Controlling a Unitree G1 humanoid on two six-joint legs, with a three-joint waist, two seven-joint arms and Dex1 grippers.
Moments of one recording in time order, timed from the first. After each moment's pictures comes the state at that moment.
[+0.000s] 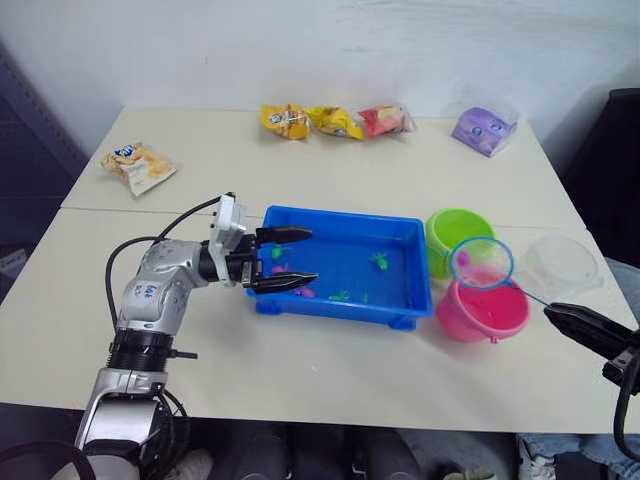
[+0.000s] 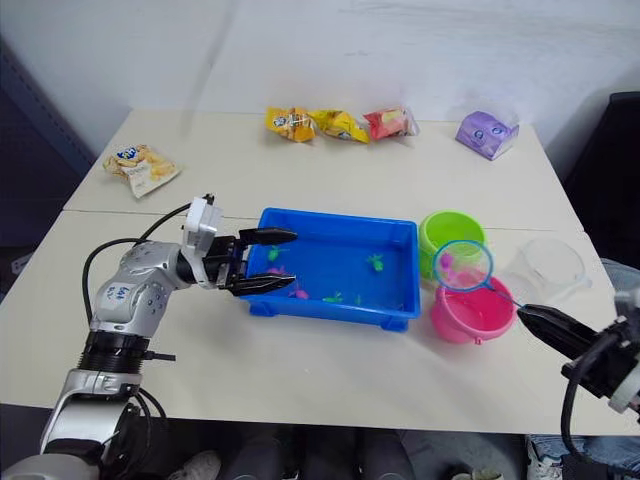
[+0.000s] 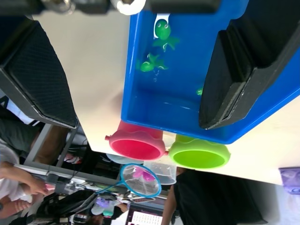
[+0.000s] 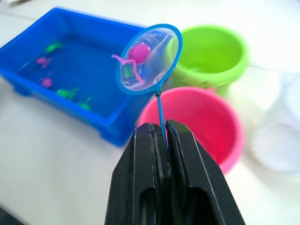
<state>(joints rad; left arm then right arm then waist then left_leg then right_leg) -0.59 0.45 -0.01 0.17 -0.52 0.31 -1.26 0.37 -0.59 -1.03 -0.75 0.73 0.94 0.86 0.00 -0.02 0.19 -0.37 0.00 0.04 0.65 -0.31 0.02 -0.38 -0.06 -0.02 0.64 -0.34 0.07</state>
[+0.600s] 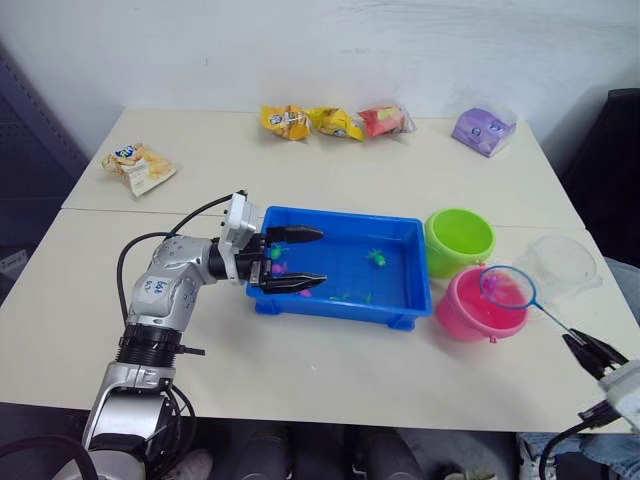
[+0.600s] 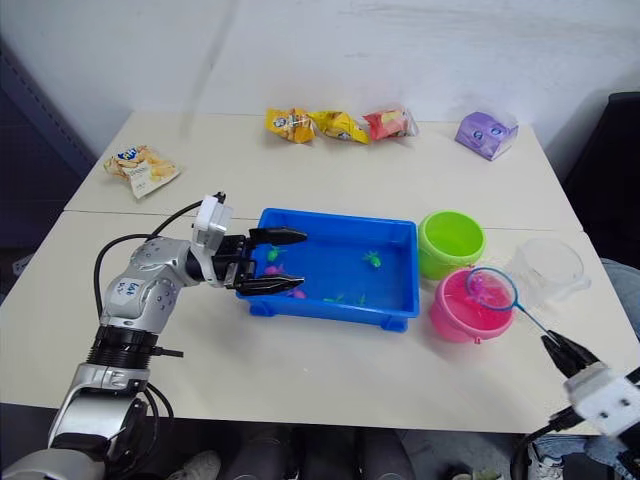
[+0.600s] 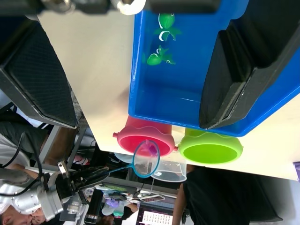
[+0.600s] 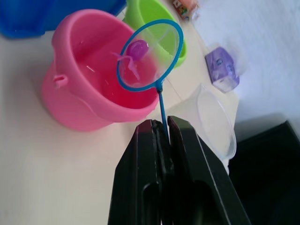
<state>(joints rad) -0.61 0.44 -0.02 0.17 -0.51 0.31 -1.27 0.48 -0.55 -0.74 -0.14 -0.11 -0.67 0.72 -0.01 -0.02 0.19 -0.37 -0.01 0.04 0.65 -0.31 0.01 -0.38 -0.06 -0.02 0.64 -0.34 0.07</state>
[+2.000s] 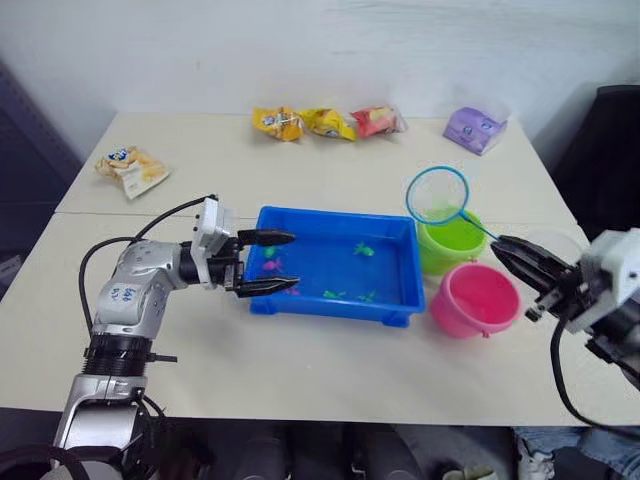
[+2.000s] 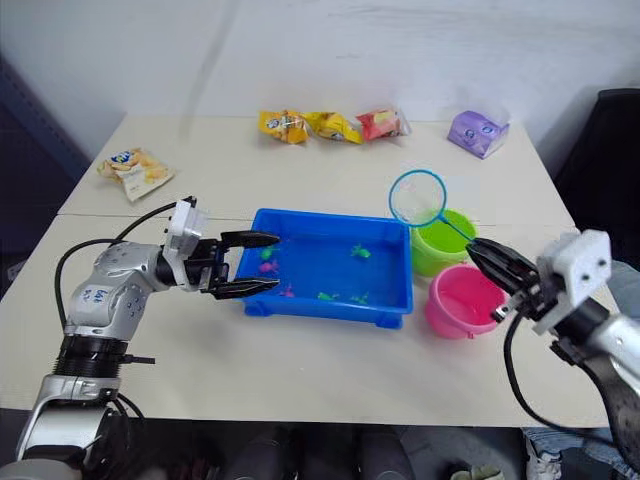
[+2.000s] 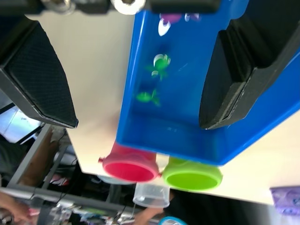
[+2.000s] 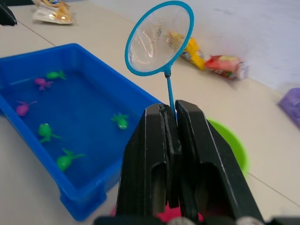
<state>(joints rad) -0.53 0.58 0.05 0.13 -0.50 0.30 -1.26 0.10 -0.98 -0.31 -0.47 0.87 0.26 0.46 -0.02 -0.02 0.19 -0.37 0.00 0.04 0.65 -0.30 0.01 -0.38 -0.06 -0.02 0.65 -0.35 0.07</state>
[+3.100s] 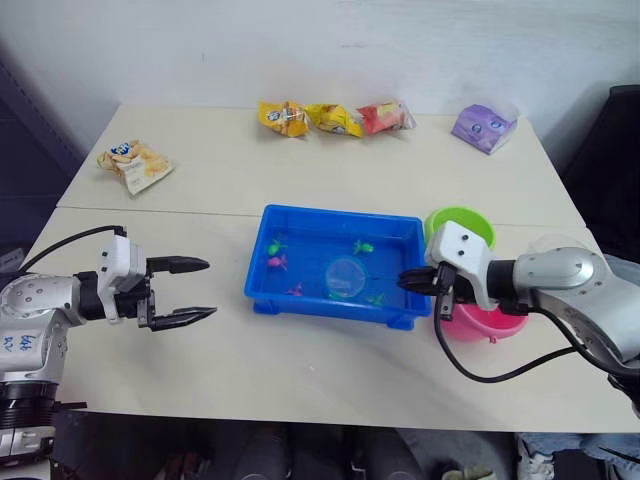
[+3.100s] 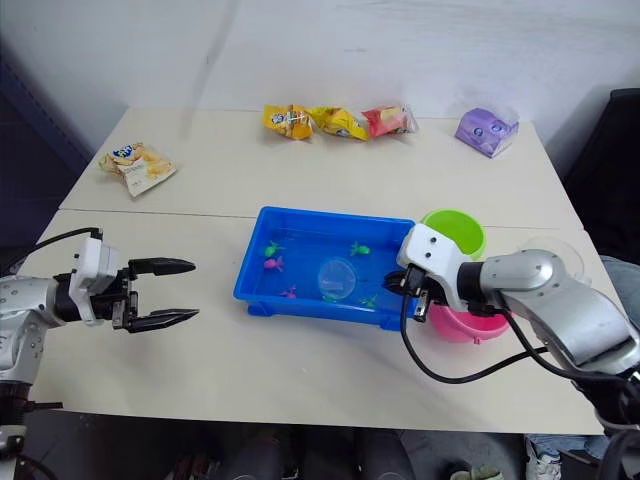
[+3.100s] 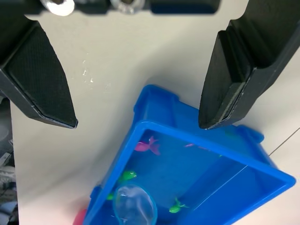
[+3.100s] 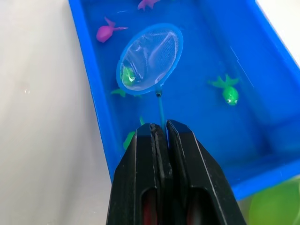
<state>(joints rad) -0.28 0.87 0.24 0.16 -0.48 0.17 -1.34 -0.50 -0.97 0.23 -0.44 0.47 0.78 0.81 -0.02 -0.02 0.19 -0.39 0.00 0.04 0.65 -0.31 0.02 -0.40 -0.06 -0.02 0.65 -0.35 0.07</state>
